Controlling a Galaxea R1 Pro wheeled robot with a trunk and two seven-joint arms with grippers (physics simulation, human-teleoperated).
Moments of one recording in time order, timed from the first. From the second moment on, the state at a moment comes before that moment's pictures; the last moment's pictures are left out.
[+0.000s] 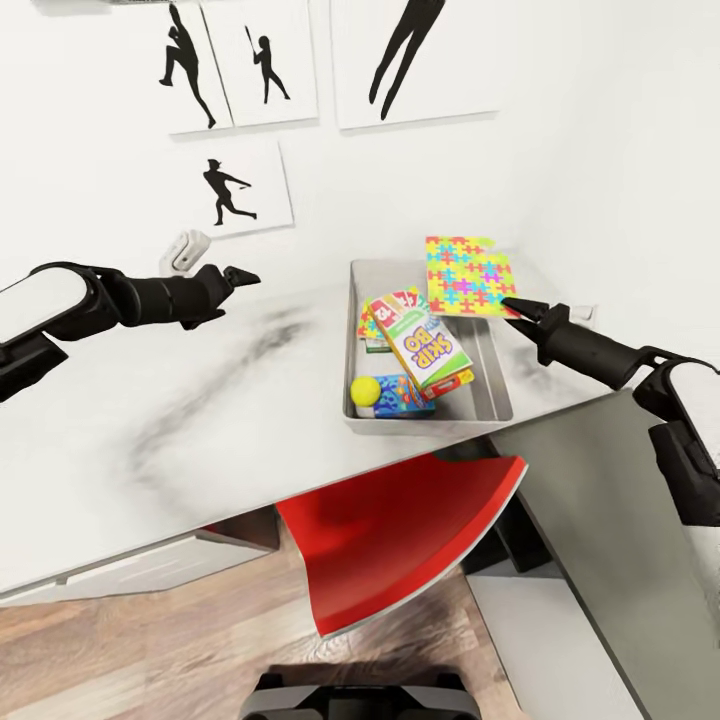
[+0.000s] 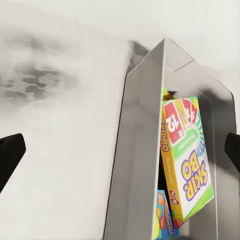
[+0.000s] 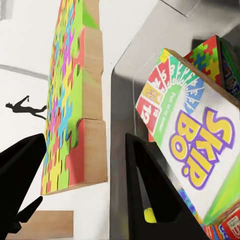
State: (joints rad) left arm -1.54 0.72 -1.06 -1.50 2.14 0.27 0.63; right arm -0.92 -0.42 0.05 -1.43 -1.66 0.73 -0.19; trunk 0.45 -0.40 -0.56
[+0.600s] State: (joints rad) left arm -1.54 0.72 -1.07 -1.48 2.14 0.27 0.63; right arm -0.92 -0.40 0.06 -1.43 -1.66 0.73 -0.25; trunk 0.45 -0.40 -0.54
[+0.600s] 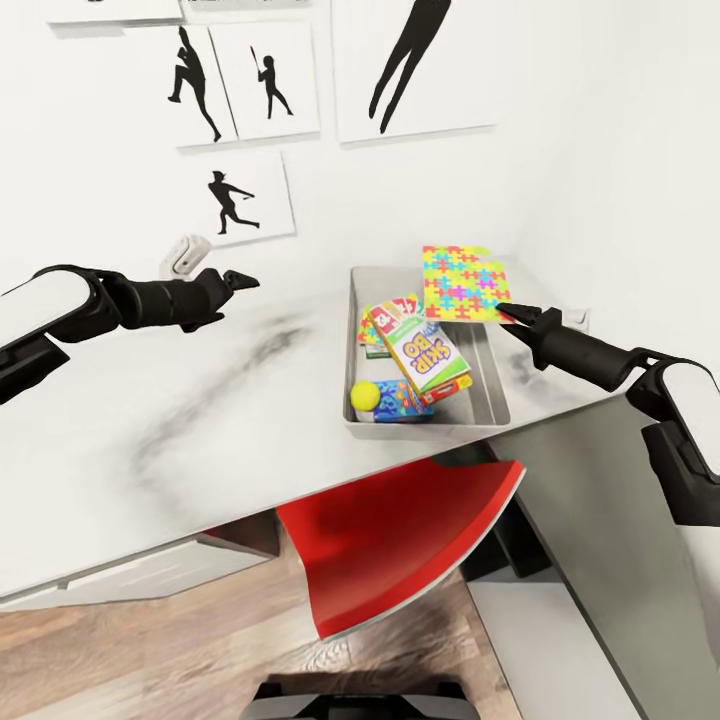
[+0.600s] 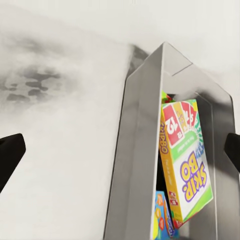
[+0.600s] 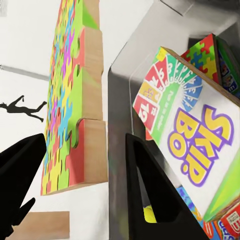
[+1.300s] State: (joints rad) left arm -1.54 0.72 -1.09 -1.46 2.14 0.27 0.63; right arm -0.92 -0.30 0.17 -1.43 -1.65 0.73 -0.38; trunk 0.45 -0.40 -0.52
